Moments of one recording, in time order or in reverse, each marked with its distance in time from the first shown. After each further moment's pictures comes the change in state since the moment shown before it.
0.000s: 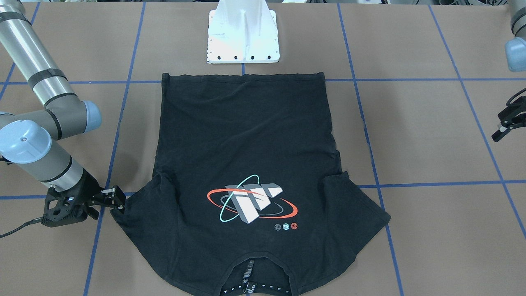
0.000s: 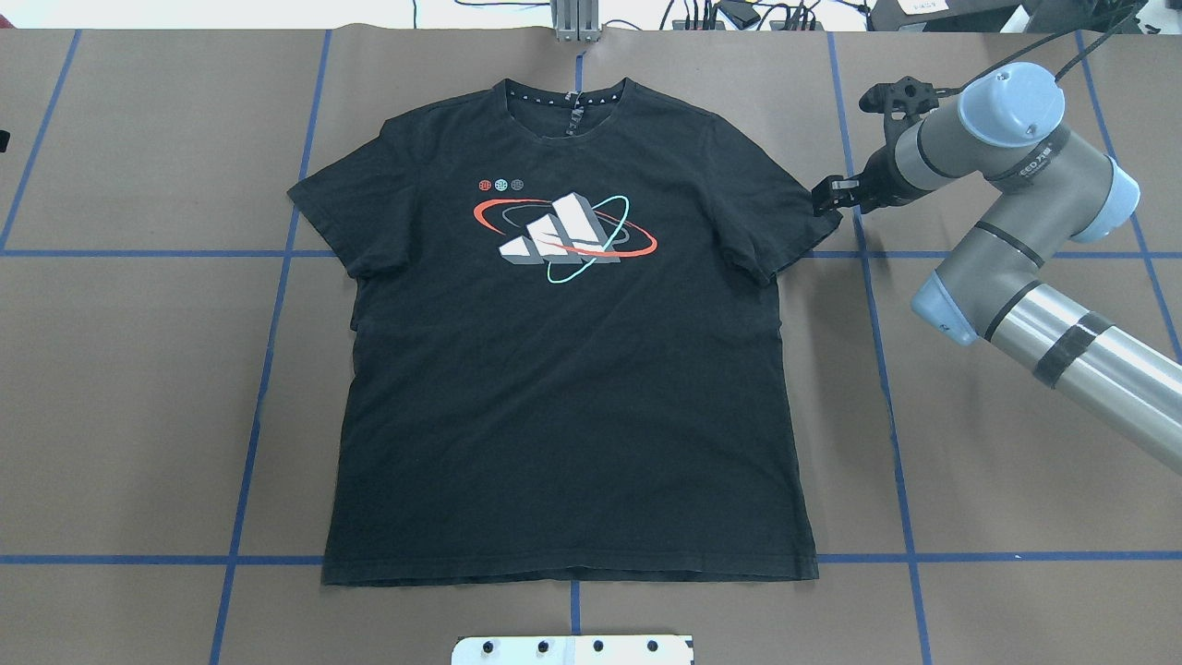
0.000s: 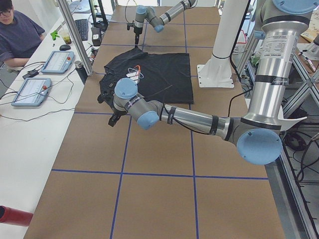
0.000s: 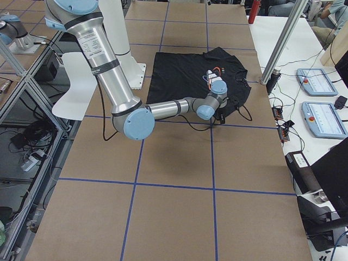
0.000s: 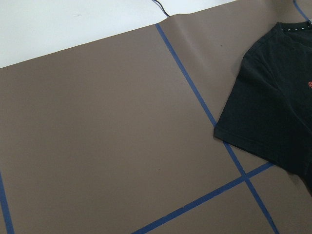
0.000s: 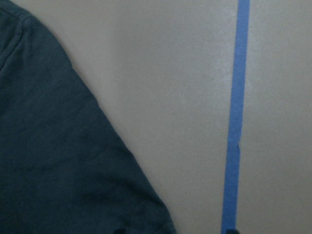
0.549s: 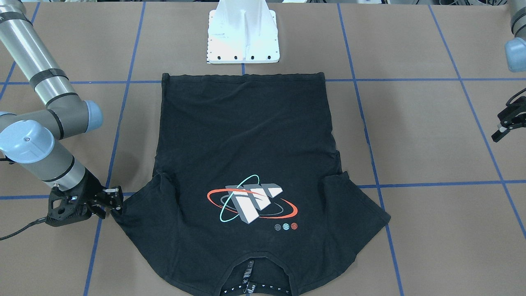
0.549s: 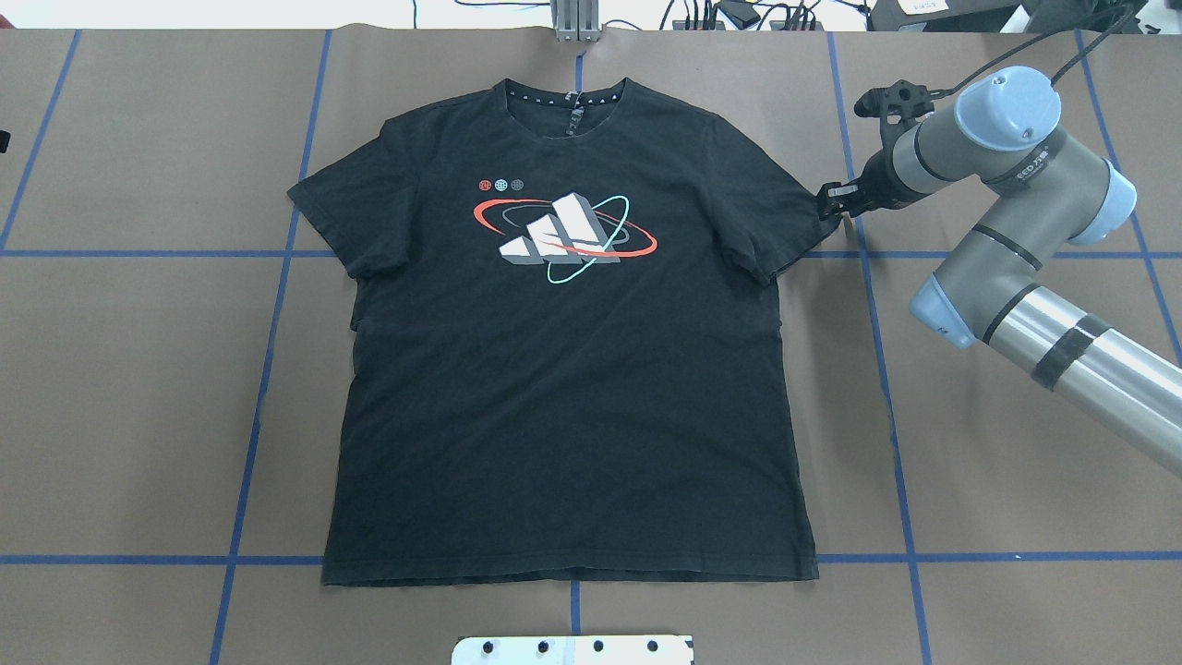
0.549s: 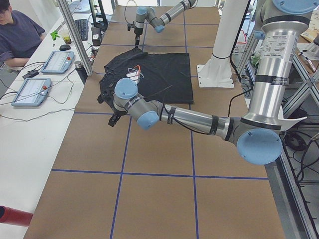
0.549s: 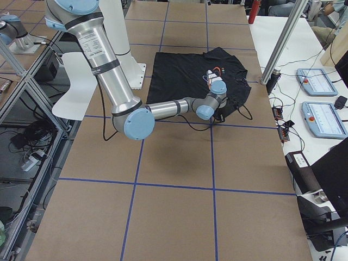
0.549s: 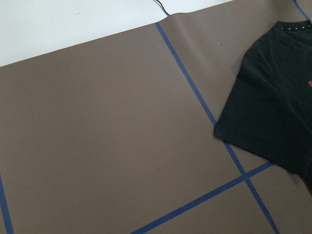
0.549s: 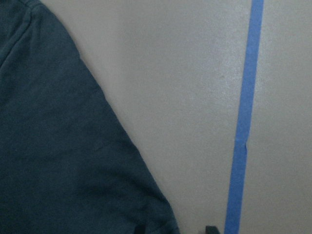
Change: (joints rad) left arm 0.000 0.000 0.001 0.000 0.000 -0.001; right arm -0.005 0.001 0.000 -0.001 -0.004 -0.044
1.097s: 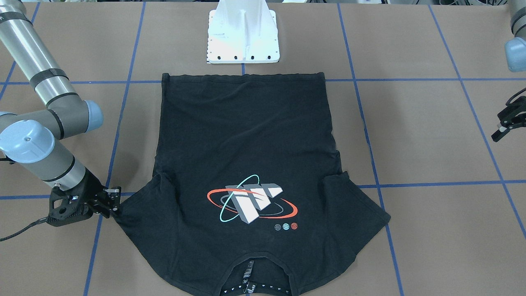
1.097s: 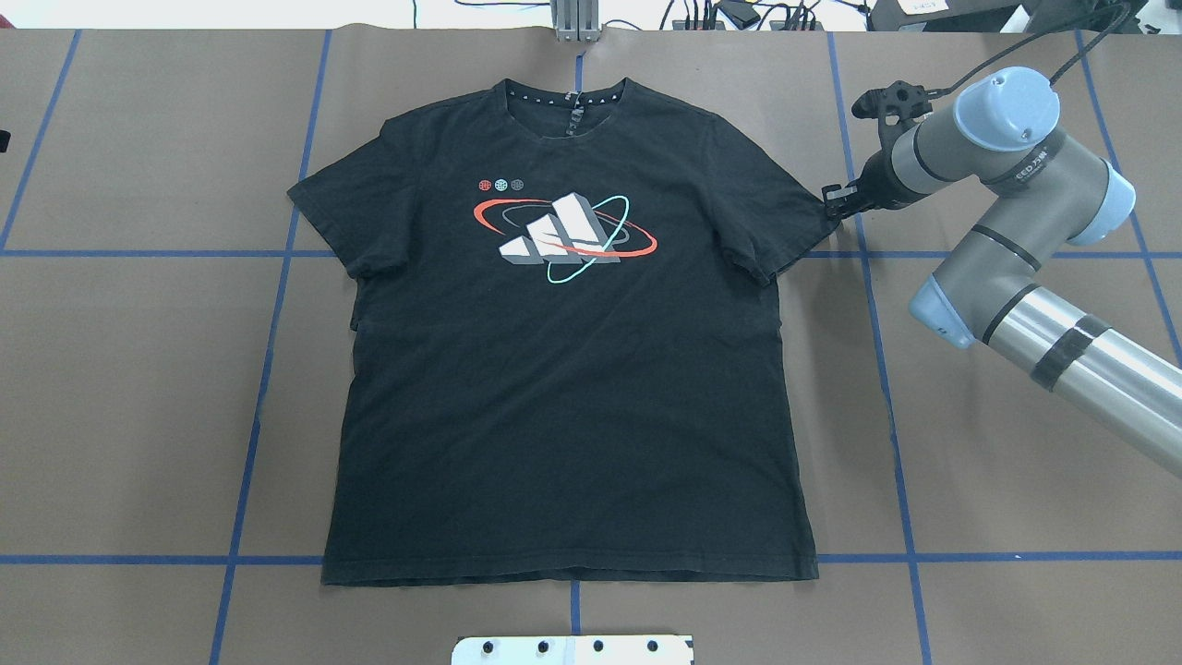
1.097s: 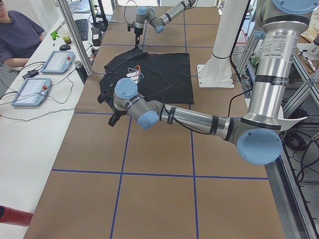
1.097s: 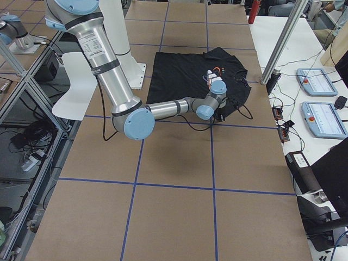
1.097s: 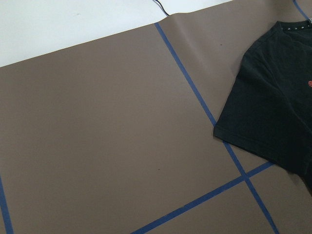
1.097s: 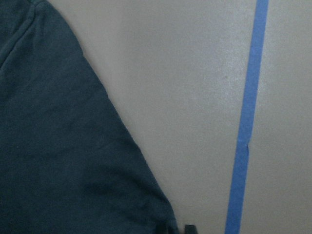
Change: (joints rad) left arm 0.000 0.000 -0.001 -0.001 0.000 0.001; right arm 0.000 0.000 0.000 0.000 0.000 -0.015
